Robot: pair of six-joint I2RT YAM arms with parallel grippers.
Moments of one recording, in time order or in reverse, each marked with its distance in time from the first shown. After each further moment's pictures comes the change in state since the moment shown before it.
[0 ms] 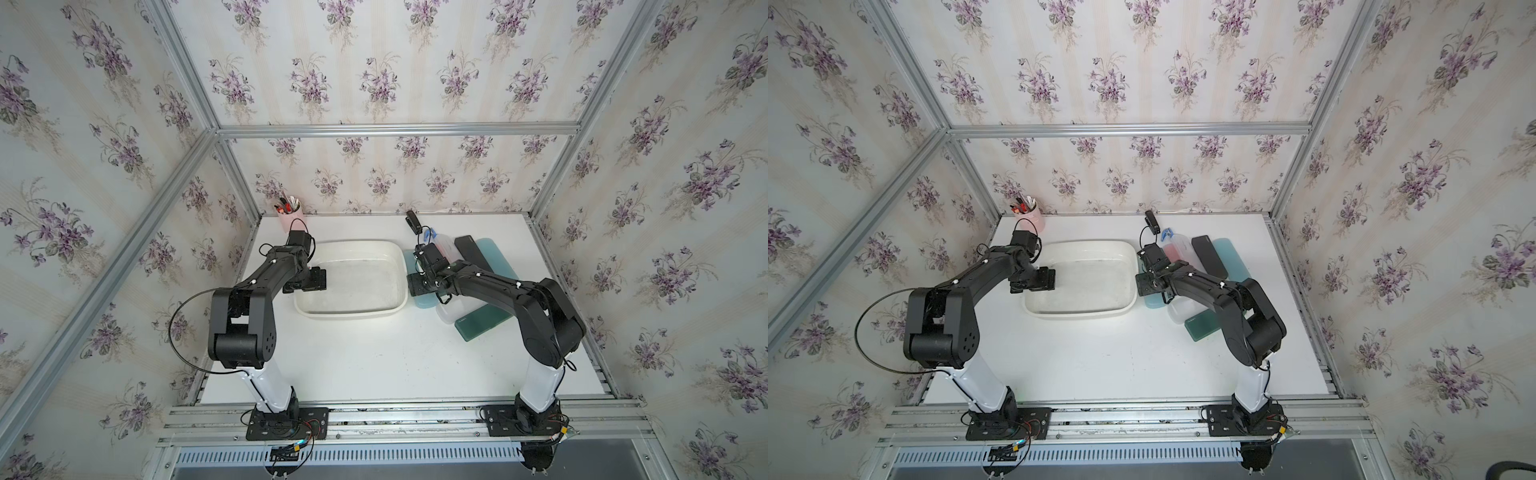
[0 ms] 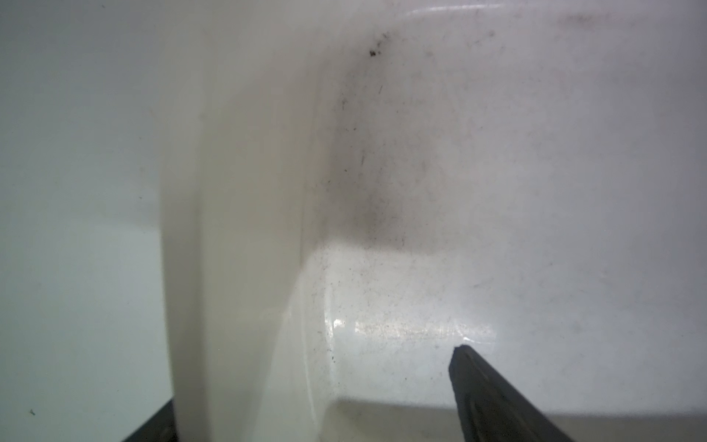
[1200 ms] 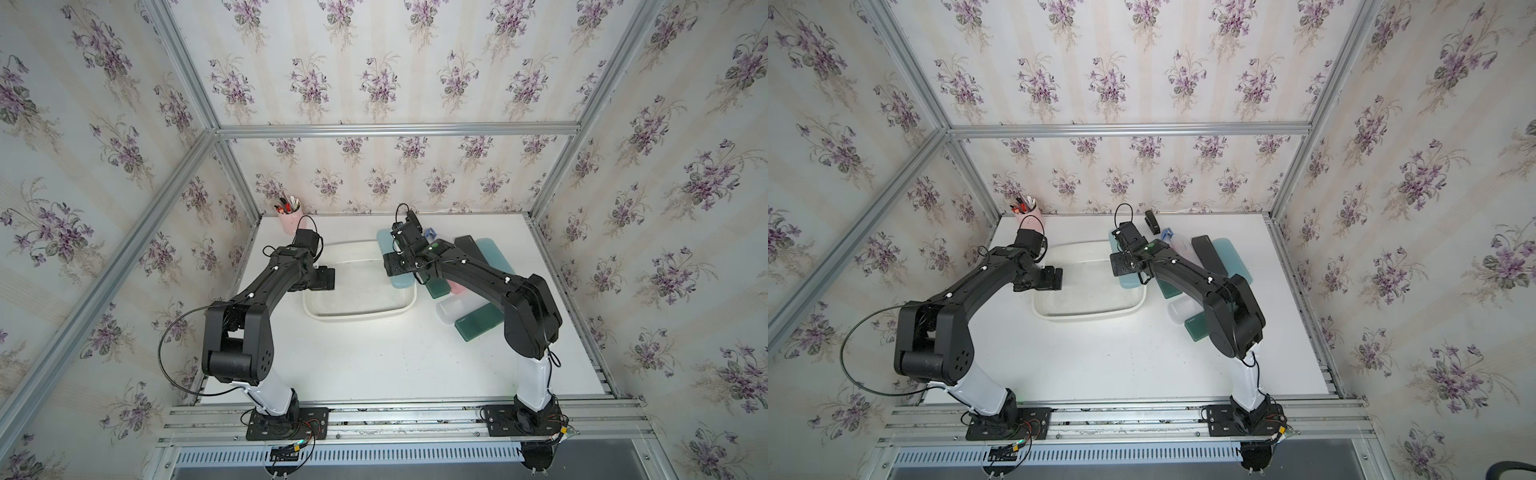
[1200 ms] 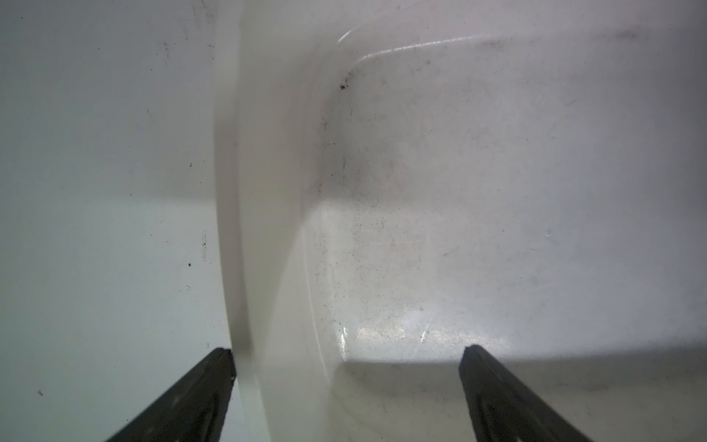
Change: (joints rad) left arm -0.069 -0.103 -0.021 -0.028 -0.008 -0.003; right arm 0.081 0.163 0.412 -0.149 -0.007 0.045
